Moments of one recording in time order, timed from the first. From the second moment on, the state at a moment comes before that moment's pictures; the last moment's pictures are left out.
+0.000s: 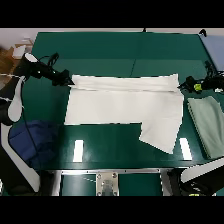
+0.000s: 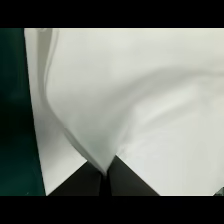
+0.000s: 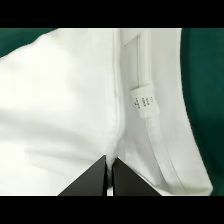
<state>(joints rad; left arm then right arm) 0.11 -2.05 1.86 0.86 -1.35 -1.29 -0.51 -1.81 1.51 -0.88 1.17 1.14</state>
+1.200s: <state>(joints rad) 0.20 -2.02 2.03 0.92 -1.72 -1.54 -0.59 -1.71 1.57 -0.91 1.32 1.24</state>
